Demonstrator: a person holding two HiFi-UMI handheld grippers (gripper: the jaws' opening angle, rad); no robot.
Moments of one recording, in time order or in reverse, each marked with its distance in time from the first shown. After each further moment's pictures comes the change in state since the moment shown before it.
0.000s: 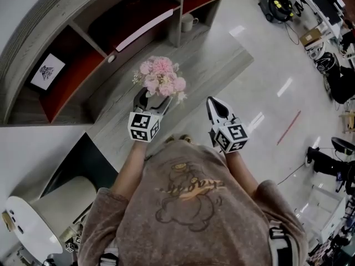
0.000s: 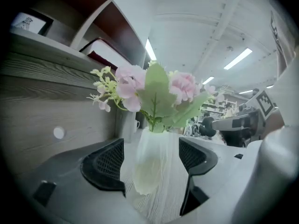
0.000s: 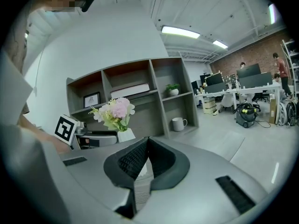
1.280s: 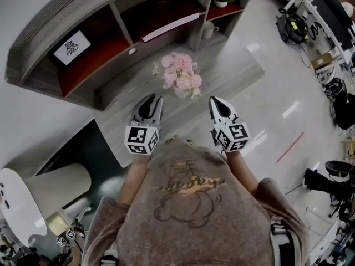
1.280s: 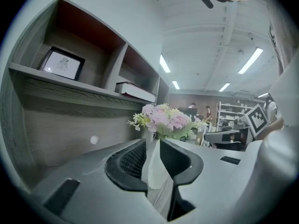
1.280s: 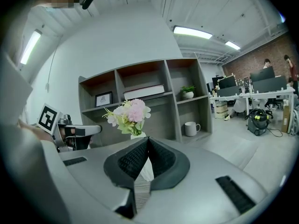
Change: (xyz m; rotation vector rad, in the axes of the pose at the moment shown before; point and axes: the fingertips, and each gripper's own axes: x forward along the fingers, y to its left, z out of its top) left arm -0.105 0.011 0.026 -0.053 -0.131 0.230; right arm 0.014 0.040 0.010 -0.085 -0.015 0.120
